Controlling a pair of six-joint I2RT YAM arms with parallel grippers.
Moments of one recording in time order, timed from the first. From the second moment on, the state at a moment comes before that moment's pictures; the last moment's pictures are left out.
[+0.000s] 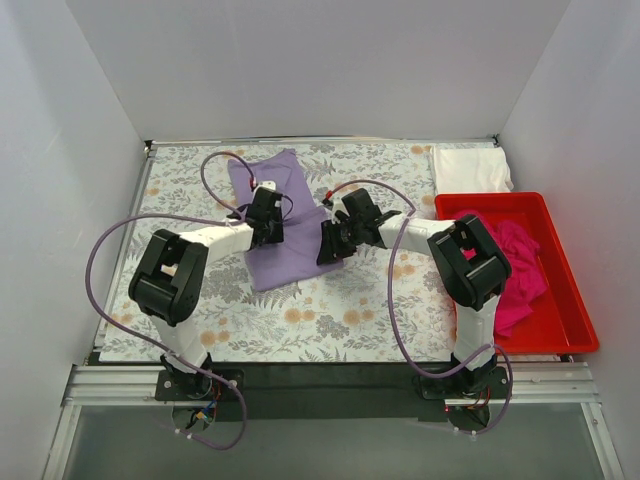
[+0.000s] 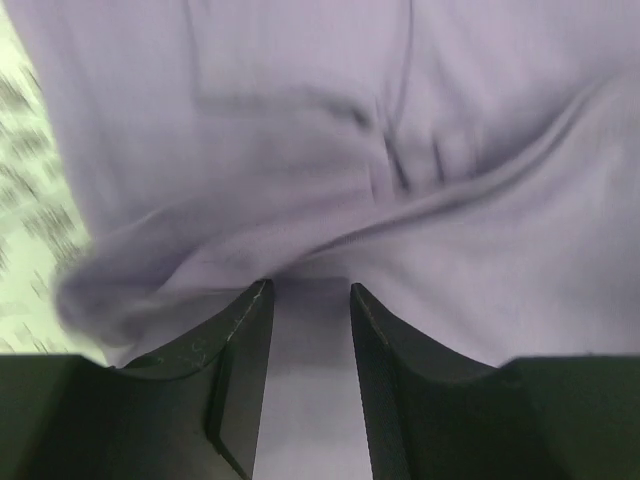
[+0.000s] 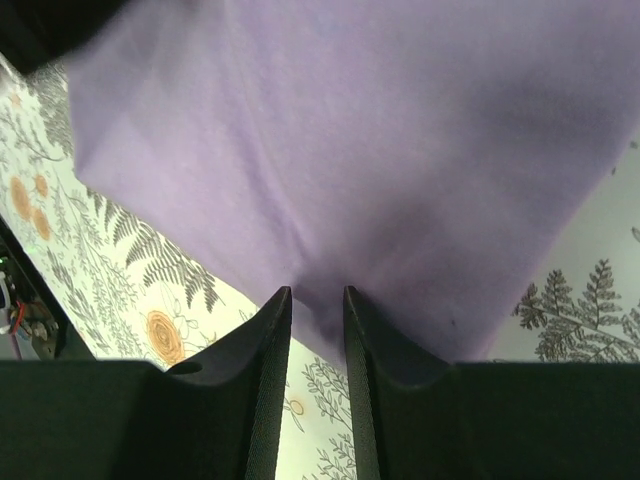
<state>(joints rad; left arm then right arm) -0.46 1.76 1.00 -0.14 -0.27 -0.41 0.63 1.94 1.19 -0.13 -0.52 0.35</state>
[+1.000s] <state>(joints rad) -0.47 1.46 0.74 -0.30 -0.08 -0.77 0.57 1.90 0.97 0.09 -0.64 0.44</state>
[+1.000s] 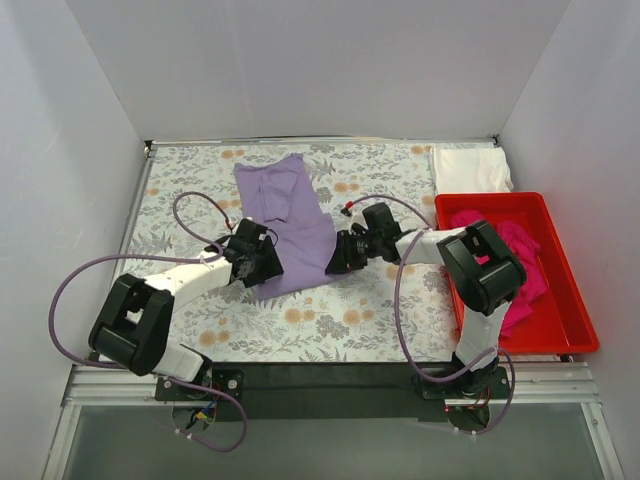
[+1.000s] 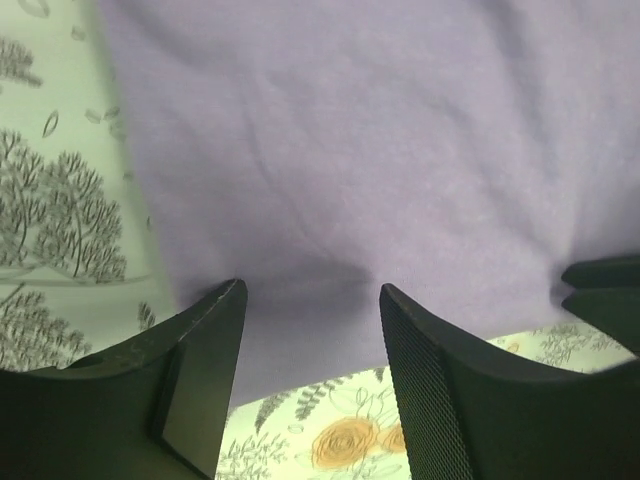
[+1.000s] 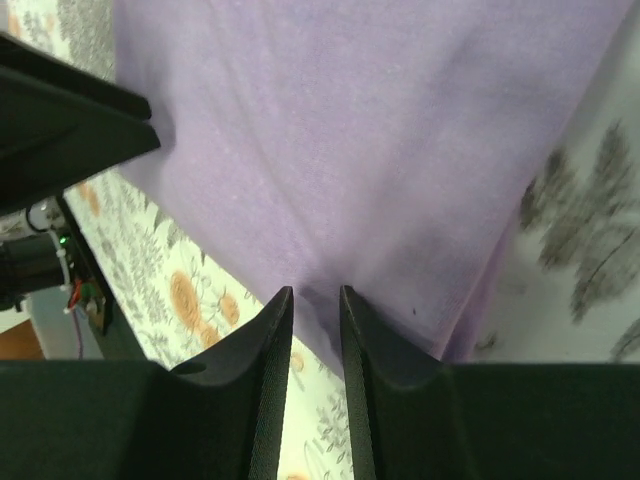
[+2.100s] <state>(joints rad) -0.55 1.19 0.58 -0.53 0.08 -0.99 0.44 1.65 0.57 0.13 -0.86 0.40</state>
